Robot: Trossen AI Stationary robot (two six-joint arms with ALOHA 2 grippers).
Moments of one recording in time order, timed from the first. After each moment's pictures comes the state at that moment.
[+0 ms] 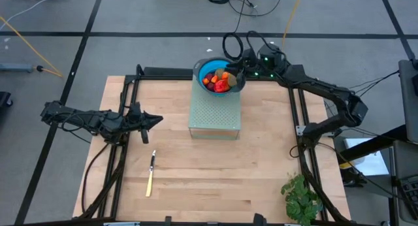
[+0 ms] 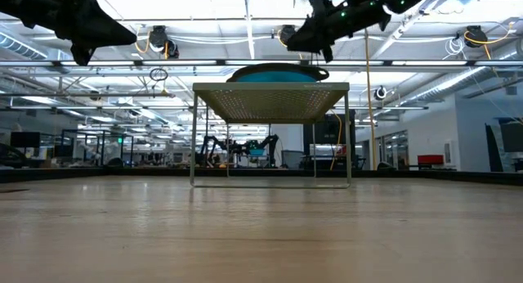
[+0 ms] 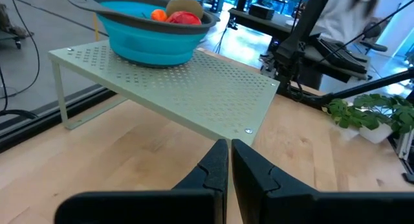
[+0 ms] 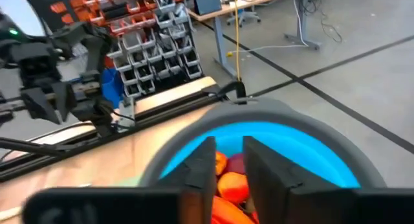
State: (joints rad) left arm -0.25 0.42 0.41 -0.23 -0.54 -0.38; right arm -0.64 1.42 1.18 0.01 -0.37 0.12
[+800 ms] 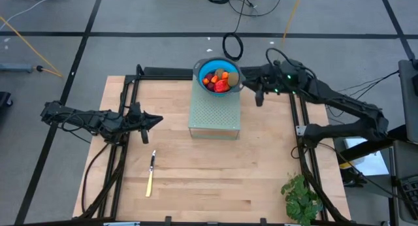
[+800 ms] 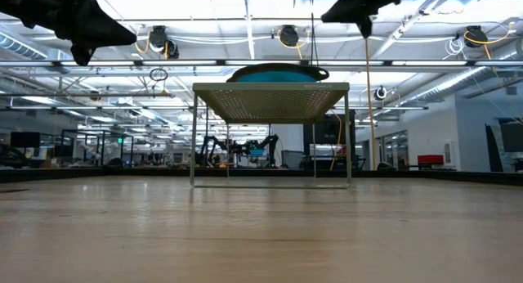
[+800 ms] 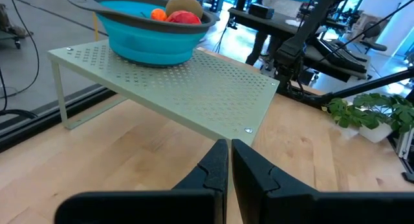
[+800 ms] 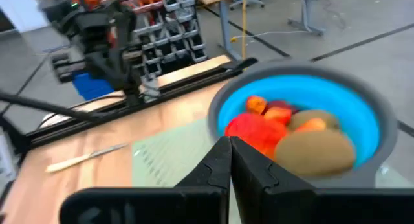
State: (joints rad) left arm -0.25 0.42 0.41 -0.23 -0.54 -0.38; right arm -0.48 1.07 1.07 -0.28 -0.21 0.14
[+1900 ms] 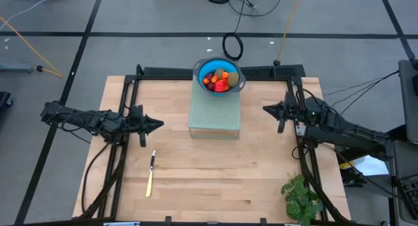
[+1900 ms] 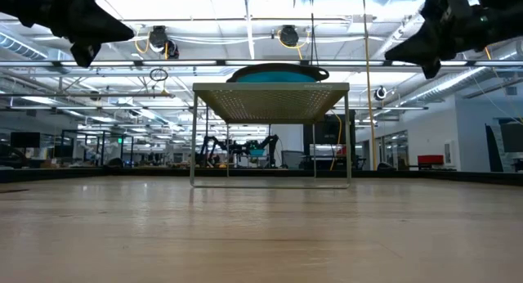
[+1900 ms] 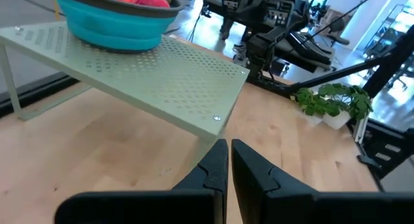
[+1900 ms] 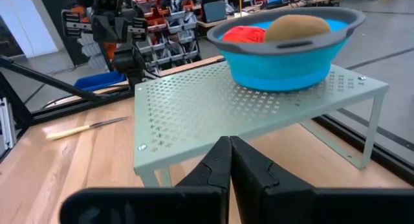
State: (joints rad) left arm -0.25 0.42 0.41 -0.23 -0.42 -0.41; right arm -0.38 0.36 0.37 -0.16 -0.10 0.16
